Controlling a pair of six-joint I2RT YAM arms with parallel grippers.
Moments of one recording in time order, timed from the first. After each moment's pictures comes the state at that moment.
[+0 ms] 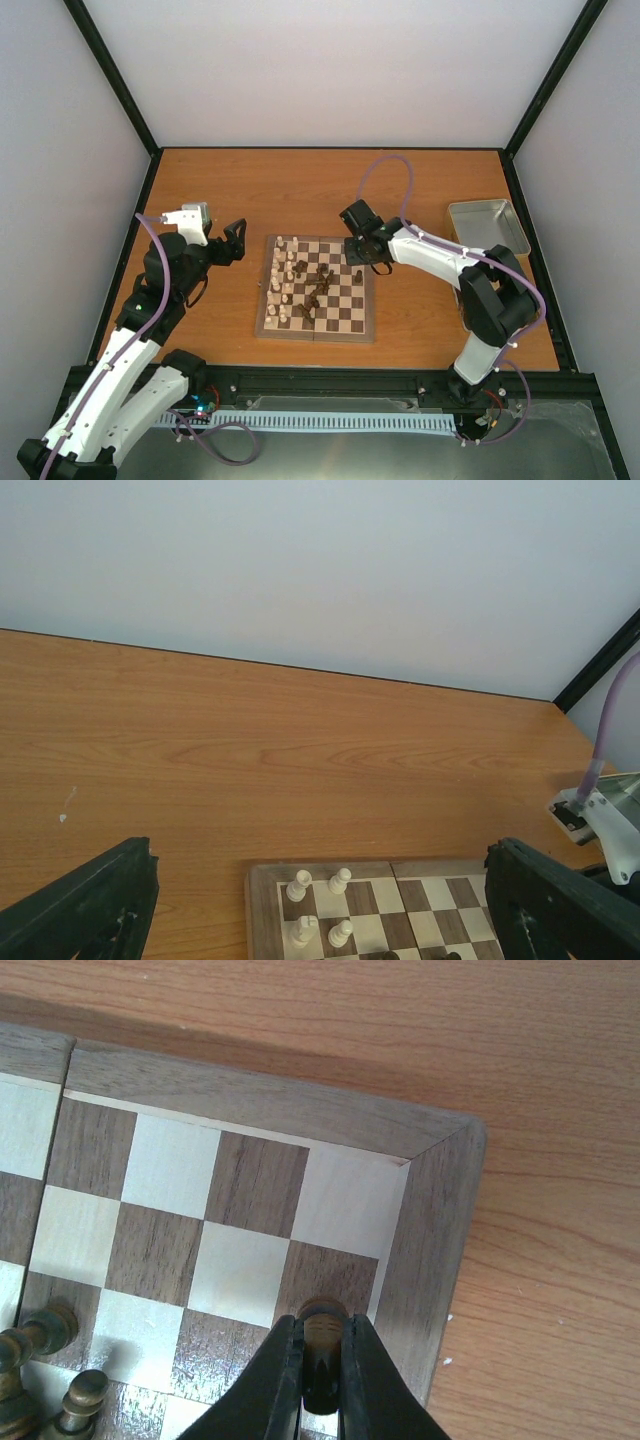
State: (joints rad) left arm -0.37 0.65 0.69 -0.29 -0.06 -0.34; right arm 0.67 1.71 1.15 -0.58 0.15 0.50
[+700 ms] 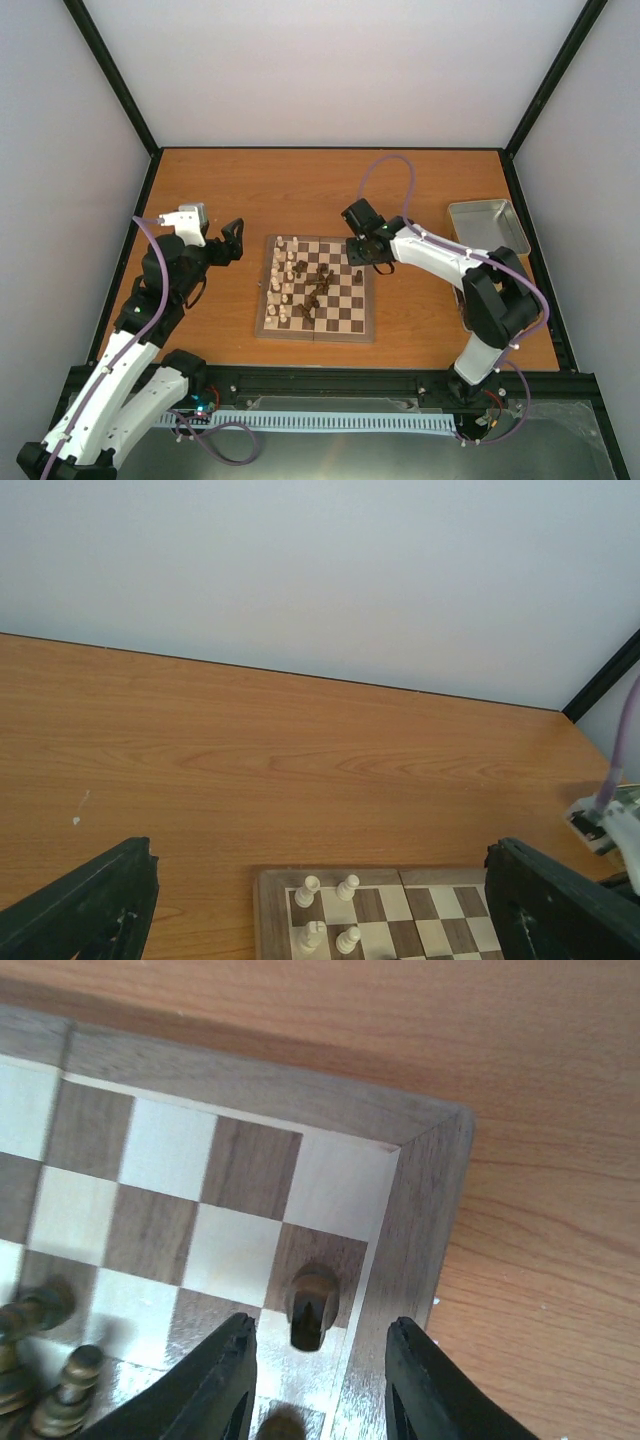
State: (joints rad) left arm -0.37 0.63 0.69 -0.29 -0.08 -0.34; right arm 0.66 1.71 1.15 -0.61 0.14 0.48
